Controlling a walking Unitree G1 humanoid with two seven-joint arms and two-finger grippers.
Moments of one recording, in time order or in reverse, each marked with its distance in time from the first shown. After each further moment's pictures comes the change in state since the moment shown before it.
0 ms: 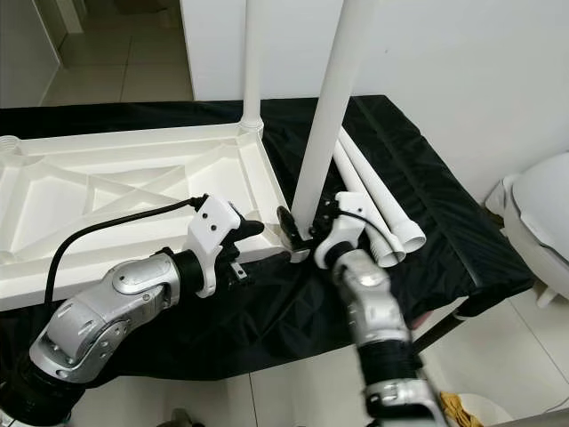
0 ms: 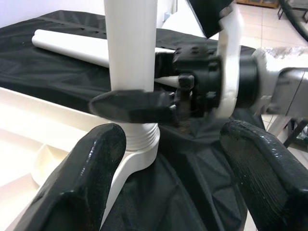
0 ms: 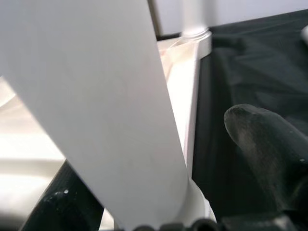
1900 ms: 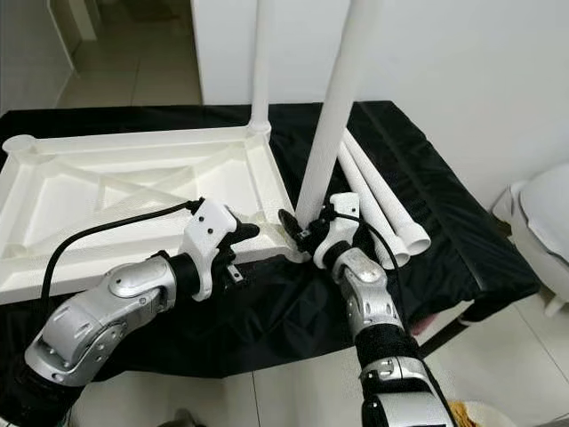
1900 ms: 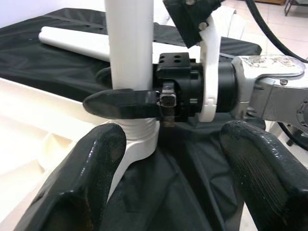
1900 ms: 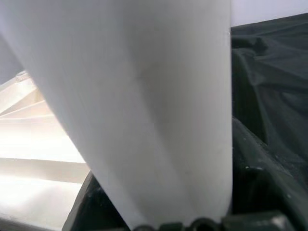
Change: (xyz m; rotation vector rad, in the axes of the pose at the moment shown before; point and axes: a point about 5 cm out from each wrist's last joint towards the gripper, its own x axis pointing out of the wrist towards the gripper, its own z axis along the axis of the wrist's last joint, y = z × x) left arm -0.004 -0.001 -0.004 0.000 0.014 -0.001; right arm 0.014 0.008 -0.017 0.039 -0.031 -0.056
